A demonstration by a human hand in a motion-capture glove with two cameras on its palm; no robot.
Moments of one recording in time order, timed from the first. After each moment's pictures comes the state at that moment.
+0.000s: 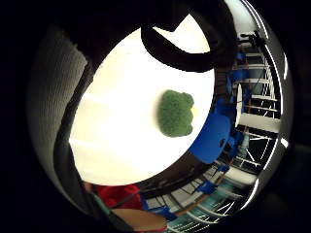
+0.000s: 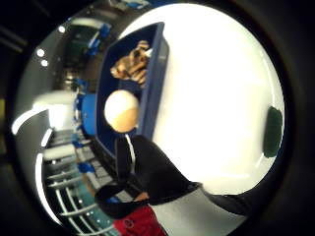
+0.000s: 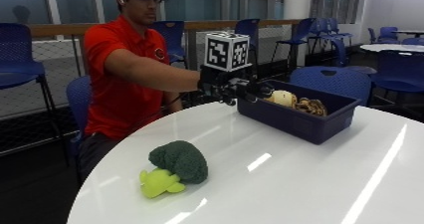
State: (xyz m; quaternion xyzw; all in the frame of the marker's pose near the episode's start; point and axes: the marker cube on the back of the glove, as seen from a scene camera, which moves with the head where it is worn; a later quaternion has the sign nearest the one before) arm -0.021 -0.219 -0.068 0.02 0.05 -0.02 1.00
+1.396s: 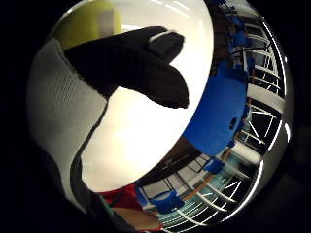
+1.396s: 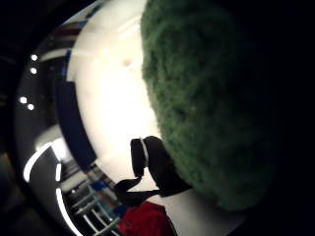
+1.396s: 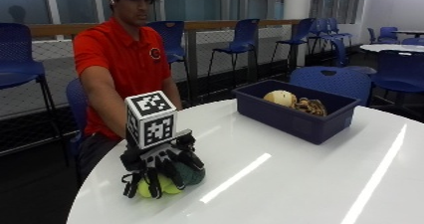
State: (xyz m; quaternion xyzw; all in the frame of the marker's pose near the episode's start) arm 0.220 -0.188 0.031 -0.07 0.02 0.13 0.99
